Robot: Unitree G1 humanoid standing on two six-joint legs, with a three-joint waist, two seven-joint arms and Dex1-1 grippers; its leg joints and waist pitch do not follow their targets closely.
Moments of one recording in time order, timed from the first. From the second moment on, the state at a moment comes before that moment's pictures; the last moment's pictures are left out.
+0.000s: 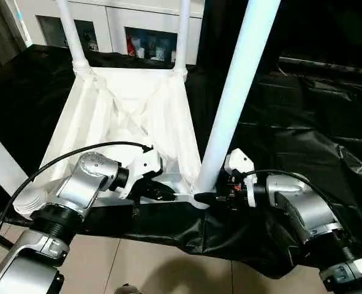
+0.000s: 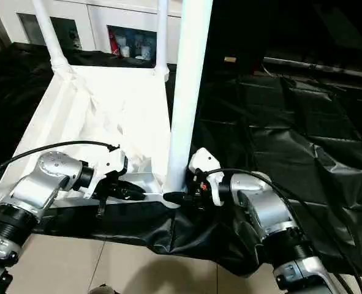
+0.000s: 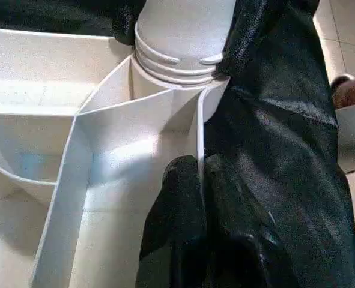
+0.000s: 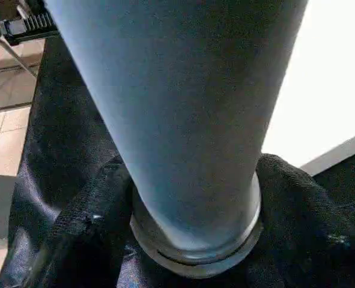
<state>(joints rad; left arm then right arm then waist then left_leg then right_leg) -0.57 0.44 -0.31 0.46 -0.01 0.19 -1.34 -0.42 -0.36 0.24 0.34 0.15 0.26 1.10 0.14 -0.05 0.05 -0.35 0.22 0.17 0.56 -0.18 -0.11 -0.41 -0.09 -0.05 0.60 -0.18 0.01</state>
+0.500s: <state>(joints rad) -0.63 0.25 -0.27 0.58 0.10 0.29 -0.94 -0.50 -0.08 0.06 0.57 0.12 0.26 0.50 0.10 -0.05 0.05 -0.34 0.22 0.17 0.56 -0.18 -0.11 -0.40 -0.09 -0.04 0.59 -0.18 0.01</state>
